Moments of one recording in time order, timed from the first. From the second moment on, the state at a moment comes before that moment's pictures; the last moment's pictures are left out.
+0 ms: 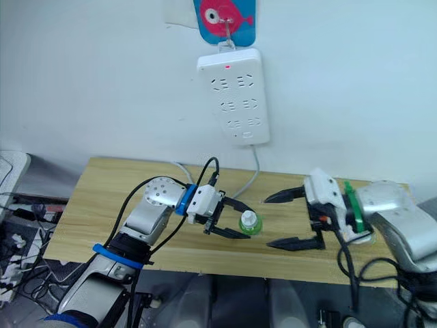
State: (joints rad) left arm -0.61 0.40 -0.31 0.25 -0.26 -0.15 -1.49; right arm -0.21 -0.86 -0.10 -0.56 0.63 0.57 1.16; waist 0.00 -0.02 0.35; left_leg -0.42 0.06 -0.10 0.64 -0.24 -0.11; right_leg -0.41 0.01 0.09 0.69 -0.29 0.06
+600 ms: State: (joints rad) left arm -0.64 0.35 -0.31 0.33 -0.24 -0.19 -1.47; right arm -0.03 -0.47 0.18 -0.91 0.28 0.66 0.35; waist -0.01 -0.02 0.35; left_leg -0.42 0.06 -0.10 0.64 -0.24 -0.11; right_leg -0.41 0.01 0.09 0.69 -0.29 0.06
